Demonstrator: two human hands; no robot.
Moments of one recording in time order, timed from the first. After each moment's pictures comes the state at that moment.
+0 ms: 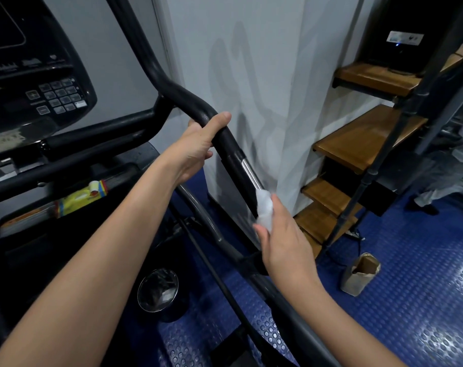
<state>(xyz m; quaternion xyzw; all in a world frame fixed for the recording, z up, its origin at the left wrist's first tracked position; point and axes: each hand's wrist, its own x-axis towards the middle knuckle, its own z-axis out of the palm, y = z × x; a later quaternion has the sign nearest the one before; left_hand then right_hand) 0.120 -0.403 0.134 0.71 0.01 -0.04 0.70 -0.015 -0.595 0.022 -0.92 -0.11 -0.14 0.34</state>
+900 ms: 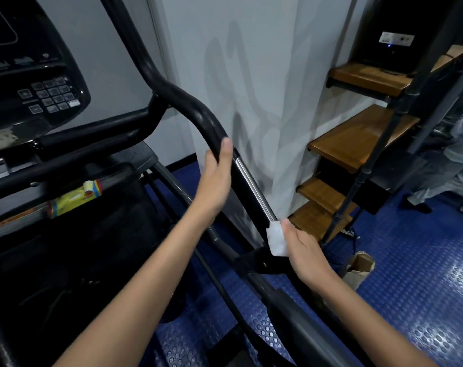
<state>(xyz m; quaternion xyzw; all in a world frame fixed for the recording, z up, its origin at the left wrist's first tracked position) 0.059 -0.458 0.095 0.76 0.06 0.05 0.65 -0.006 -0.643 0.011 -0.85 0.03 0.10 0.52</state>
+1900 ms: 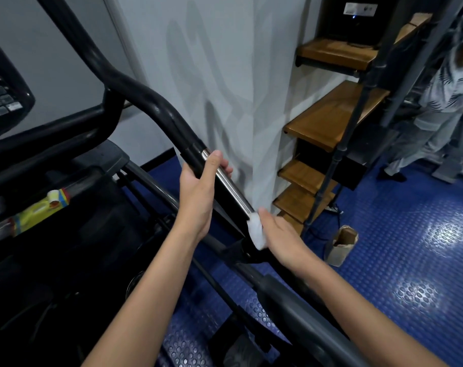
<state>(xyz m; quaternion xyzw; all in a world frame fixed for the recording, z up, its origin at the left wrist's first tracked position) 0.051 -0.487 0.069 0.58 0.03 0.07 0.81 0.002 -0.641 0.012 -0.82 0.03 0.12 0.56</state>
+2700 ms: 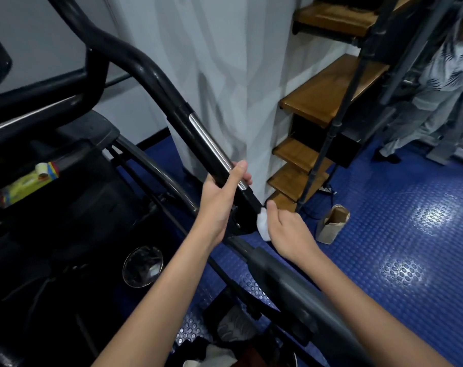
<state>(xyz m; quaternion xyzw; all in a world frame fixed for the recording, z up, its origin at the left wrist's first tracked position) 0.005 -0.523 0.013 0.61 0.08 -0.04 0.79 -0.031 -0.671 -0.026 -0.92 0.03 0.09 0.37</state>
